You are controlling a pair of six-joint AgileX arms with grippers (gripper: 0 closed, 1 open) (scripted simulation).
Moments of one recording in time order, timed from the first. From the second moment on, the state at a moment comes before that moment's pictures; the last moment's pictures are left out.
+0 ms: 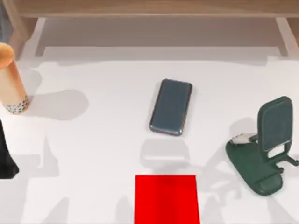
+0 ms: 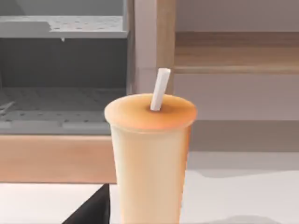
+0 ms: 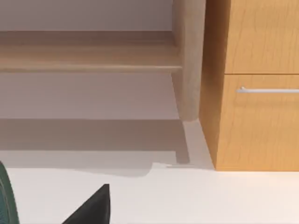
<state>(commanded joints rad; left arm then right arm) 0.00 0.00 0.00 0.00 0.00 0.00 0.00 0.00 0.00 0.00 0.00 0.00</state>
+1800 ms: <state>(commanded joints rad) 0.00 0.00 0.00 0.00 0.00 0.00 -0.15 1.82 1.41 -1.04 0.00 -0.40</state>
